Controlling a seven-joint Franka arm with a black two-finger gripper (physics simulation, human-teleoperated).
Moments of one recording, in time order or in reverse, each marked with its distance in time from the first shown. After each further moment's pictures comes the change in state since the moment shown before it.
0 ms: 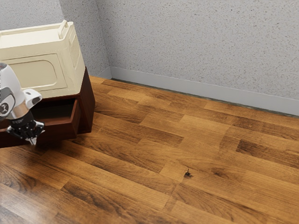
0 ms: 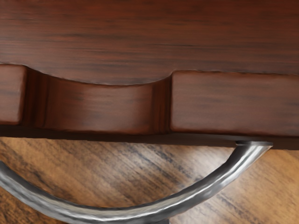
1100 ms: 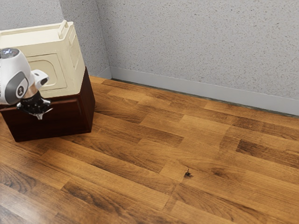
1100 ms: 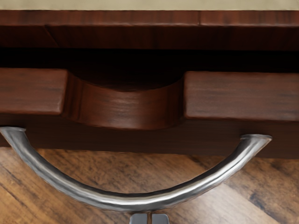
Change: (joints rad) arm -0.001 0.325 0.040 0.336 -0.015 0.120 0.044
